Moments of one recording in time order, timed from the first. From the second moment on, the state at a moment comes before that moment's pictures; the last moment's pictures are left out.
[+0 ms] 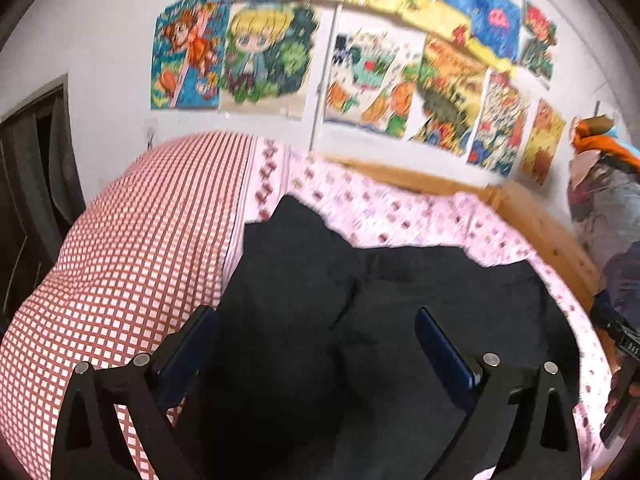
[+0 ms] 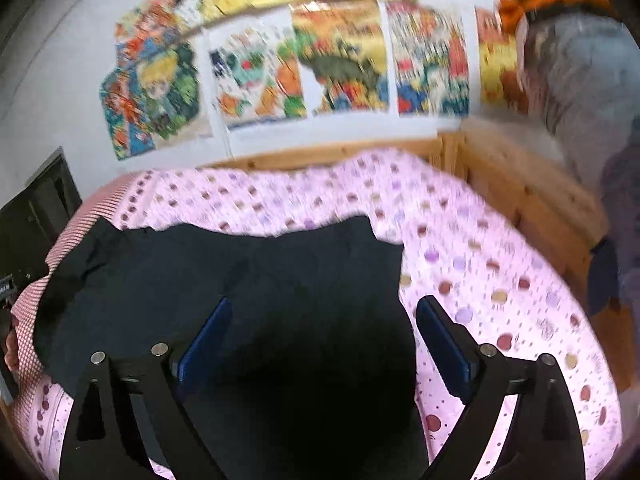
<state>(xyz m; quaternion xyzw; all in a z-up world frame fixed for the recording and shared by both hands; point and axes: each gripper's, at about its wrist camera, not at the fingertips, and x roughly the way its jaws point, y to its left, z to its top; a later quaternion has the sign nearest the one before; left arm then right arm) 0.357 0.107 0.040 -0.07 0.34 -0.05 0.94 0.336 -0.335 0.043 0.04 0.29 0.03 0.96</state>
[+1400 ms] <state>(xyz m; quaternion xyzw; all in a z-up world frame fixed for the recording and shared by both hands) 0.134 0.071 0.126 0.01 0.23 -0.05 0.97 0.139 -0.227 0.128 -0.01 0.32 0.10 0.94</state>
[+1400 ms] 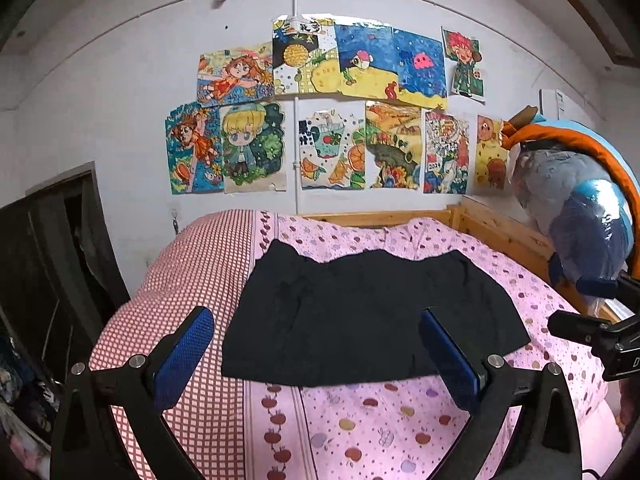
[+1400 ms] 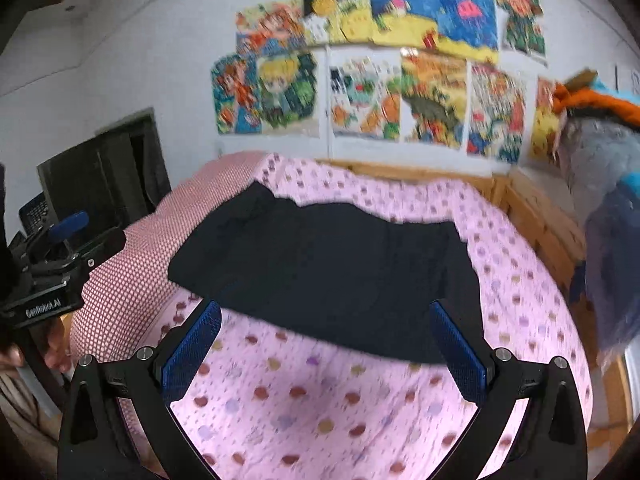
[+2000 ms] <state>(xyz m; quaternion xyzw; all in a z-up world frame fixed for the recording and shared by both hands) 0.129 0.078 0.079 0.05 0.26 -0.07 0.96 0.127 -0.221 0.078 -0.01 0.29 0.08 0.95</state>
